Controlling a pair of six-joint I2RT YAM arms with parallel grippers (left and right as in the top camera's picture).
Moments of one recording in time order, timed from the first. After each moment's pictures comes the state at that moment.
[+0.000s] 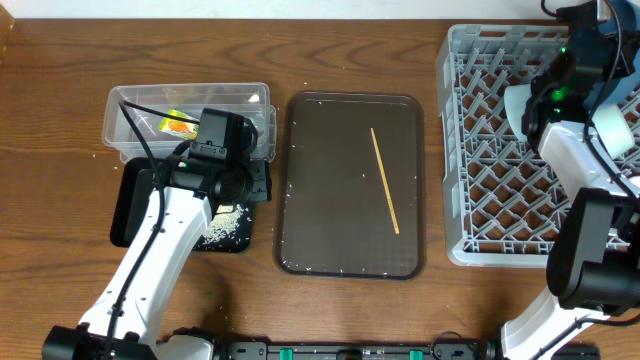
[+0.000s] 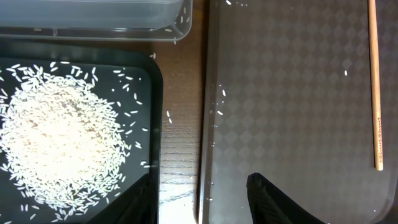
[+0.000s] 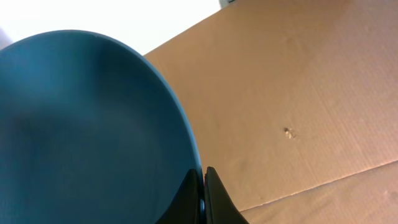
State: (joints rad) left arm -0.20 1.39 1.03 -0.83 0.15 -0.27; right arm -0.13 1.89 1.27 0.62 0.87 -1.04
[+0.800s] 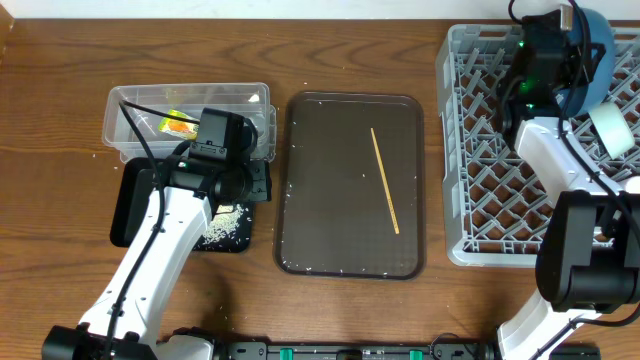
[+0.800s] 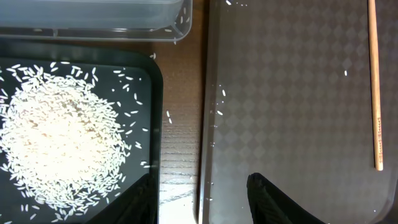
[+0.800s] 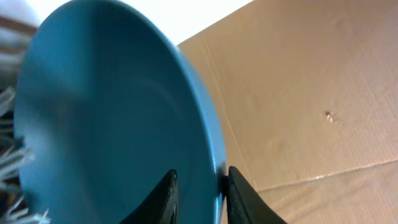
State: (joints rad) left arm -0.20 1.39 1.03 -0.83 0.15 -0.27; right arm -0.01 1.89 1.29 0.29 0.99 -0.77
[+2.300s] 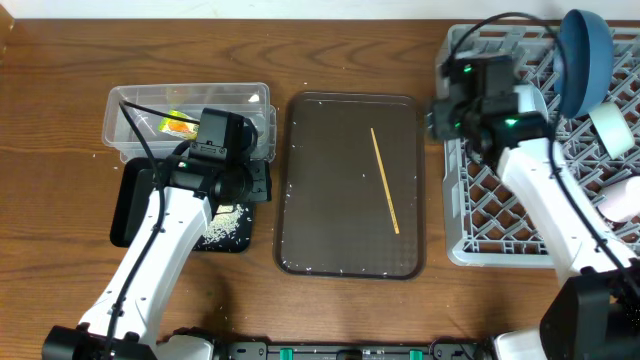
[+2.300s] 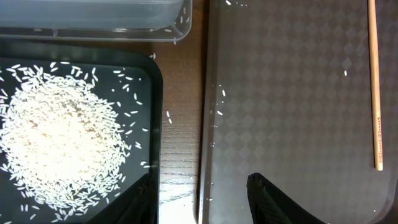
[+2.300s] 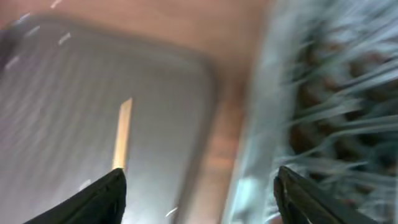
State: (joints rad) left arm -0.20 1.39 1.03 -0.83 0.15 -0.27; right arm 0.23 1.63 1.27 -0.57 -0.03 0.00
